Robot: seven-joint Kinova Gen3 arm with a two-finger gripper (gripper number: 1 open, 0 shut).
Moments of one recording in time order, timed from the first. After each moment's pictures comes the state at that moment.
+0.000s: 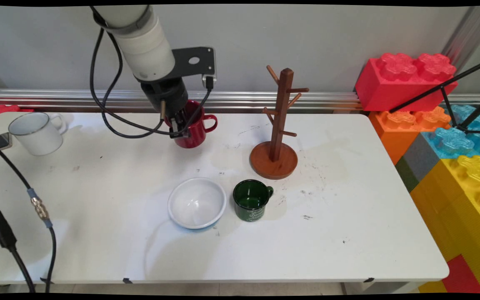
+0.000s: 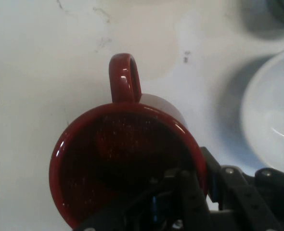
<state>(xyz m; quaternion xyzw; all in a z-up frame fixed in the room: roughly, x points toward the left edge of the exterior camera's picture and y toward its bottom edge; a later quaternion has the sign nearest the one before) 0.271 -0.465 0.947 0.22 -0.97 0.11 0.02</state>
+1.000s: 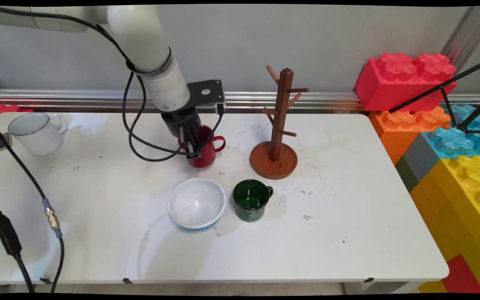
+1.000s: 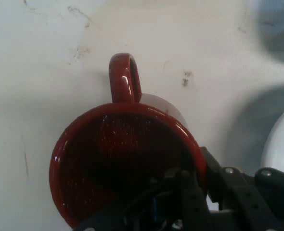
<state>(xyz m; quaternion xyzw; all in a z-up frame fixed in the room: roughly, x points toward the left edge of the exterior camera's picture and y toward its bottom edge) 0.274 -0.496 0.863 0.24 -0.97 0.08 0.05</state>
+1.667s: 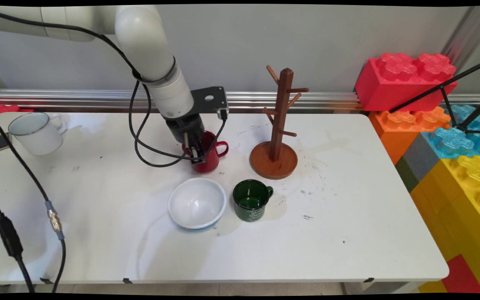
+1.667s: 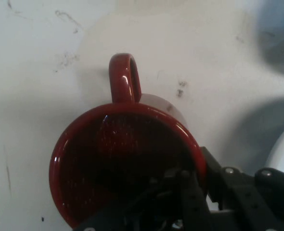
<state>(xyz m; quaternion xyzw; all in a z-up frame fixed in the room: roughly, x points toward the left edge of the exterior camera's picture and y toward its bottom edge) 0.272 -0.500 0.845 0.25 -0.96 0.07 0.06</state>
